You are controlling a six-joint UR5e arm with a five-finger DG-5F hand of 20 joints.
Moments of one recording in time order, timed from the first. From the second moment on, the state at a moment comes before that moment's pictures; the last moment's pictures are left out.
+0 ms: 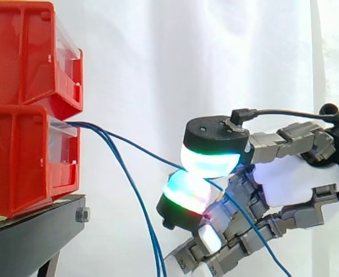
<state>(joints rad) 0.11 -2.30 -1.11 -3.07 -1.32 -0.12</state>
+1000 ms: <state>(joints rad) 0.12 -2.30 -1.25 -2.77 -1.36 -0.06</state>
